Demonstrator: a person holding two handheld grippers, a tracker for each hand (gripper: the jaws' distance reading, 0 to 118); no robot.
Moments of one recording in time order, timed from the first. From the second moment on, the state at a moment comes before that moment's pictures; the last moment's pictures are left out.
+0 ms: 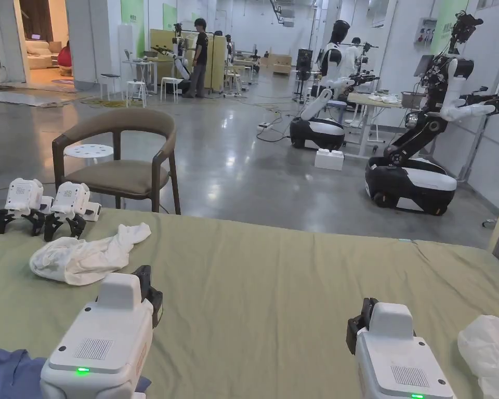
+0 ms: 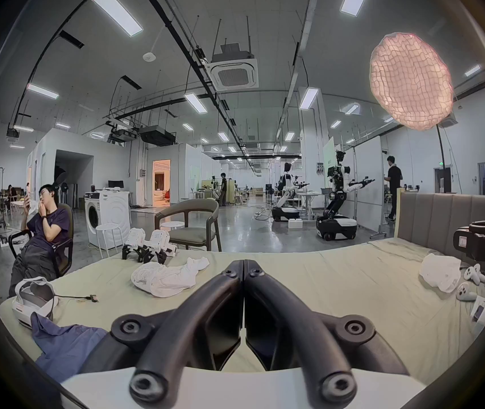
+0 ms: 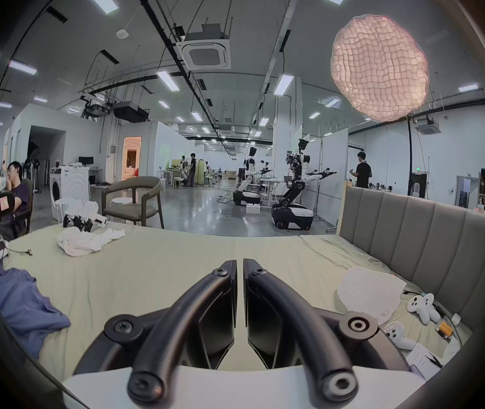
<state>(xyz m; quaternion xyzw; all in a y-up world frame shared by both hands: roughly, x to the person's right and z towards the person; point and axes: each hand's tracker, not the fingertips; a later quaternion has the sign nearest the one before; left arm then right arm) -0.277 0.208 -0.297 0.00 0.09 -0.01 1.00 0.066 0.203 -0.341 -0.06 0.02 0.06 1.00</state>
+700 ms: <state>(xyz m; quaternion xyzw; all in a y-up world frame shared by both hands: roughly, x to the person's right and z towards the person) -0.257 0.212 -0.299 -0.07 0.07 -0.40 0.91 0.047 0.225 -0.344 -0.03 0.09 0.37 0.93</state>
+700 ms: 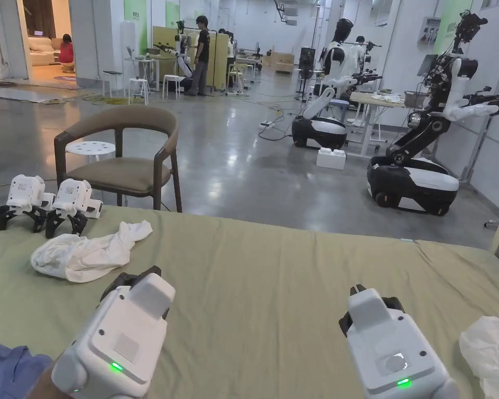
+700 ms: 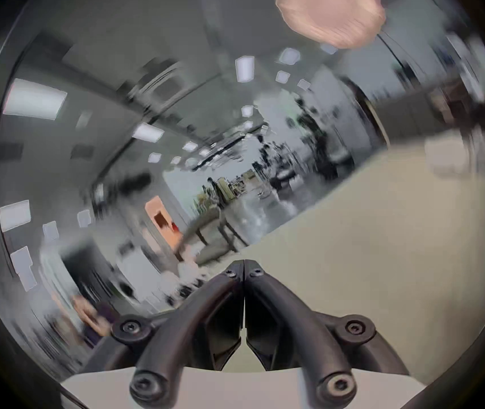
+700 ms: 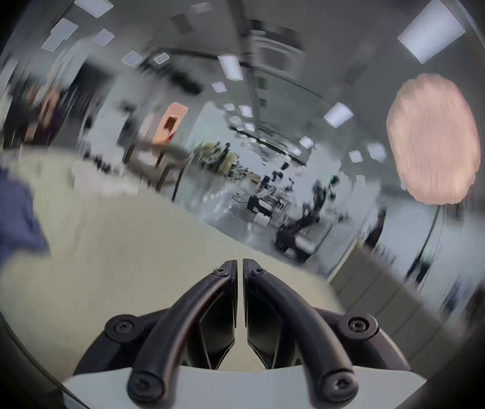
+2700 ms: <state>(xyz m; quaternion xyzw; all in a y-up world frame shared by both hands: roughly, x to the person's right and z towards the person) -0.527 0.024 -0.232 -0.55 0.13 0.10 0.82 0.014 0.155 -0.351 -0.20 0.11 0.06 0.97</state>
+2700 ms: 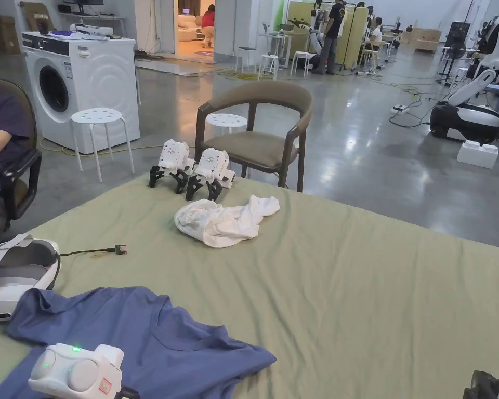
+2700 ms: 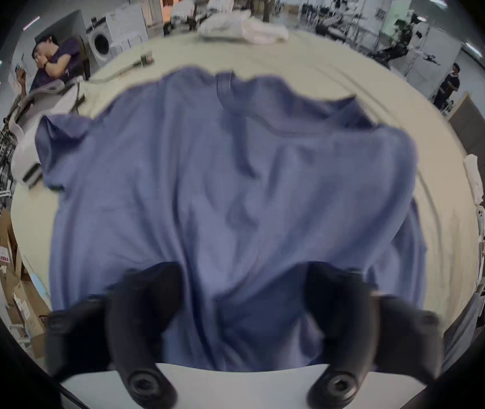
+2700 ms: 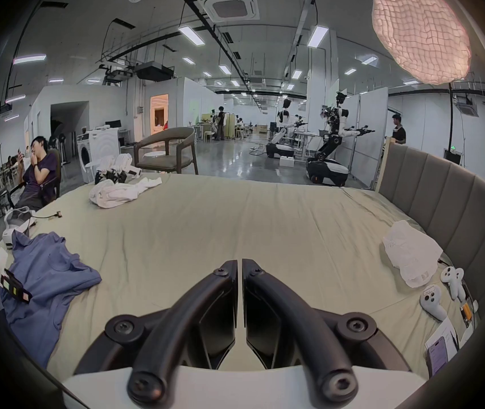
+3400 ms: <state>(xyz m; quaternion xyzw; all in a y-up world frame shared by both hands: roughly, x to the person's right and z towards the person) -0.500 0.122 -0.184 -0.31 0.14 0.08 0.94 0.029 0.158 -0.344 -0.19 0.10 0.04 0.98</state>
